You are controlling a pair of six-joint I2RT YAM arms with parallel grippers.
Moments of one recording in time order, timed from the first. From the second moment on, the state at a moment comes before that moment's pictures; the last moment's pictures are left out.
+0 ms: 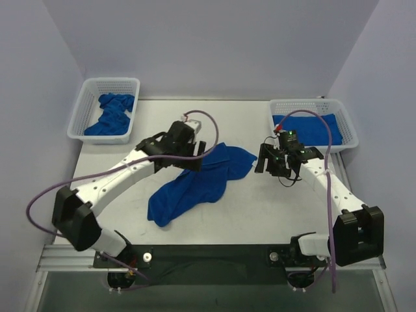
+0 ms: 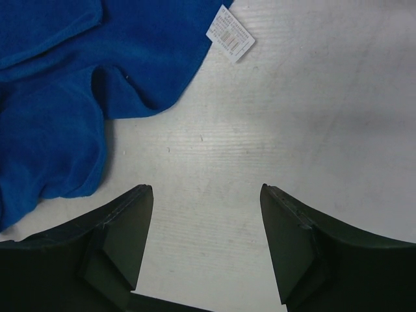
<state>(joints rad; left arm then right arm) -0.69 1.43 1.25 -0.73 -0.11 -0.38 0.23 1.29 0.92 -0.66 -0.11 0.35</state>
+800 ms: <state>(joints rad) -0.89 2.26 1.84 -0.46 -0.37 -0.23 0.22 1.08 0.76 -0.64 -0.04 0.42</state>
